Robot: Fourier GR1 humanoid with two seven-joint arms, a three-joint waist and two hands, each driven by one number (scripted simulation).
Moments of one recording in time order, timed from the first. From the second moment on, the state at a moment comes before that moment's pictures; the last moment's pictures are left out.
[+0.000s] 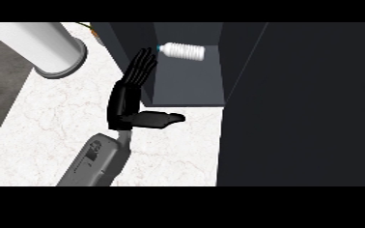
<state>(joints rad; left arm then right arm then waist) -0.37 0.10 -0.33 -1.33 0.35 0.35 -0.32 0.58 -0.12 0.44 -2.14 -0.19 0.05 -0.23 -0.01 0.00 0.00</state>
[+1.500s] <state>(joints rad) 0.39 0.28 -0.39 -2.20 0.40 0.22 -0.31 0.56 -0.36 0.56 -2.26 0.00 0.15 -0.11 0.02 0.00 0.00</state>
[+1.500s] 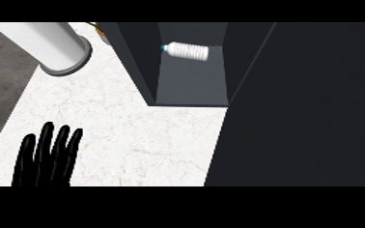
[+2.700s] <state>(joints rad) 0.76 0.45 -0.06 -2.30 0.68 -0.13 -0.44 0.24 -0.13 0.62 -2.24 0.04 0.14 0.25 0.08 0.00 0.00</state>
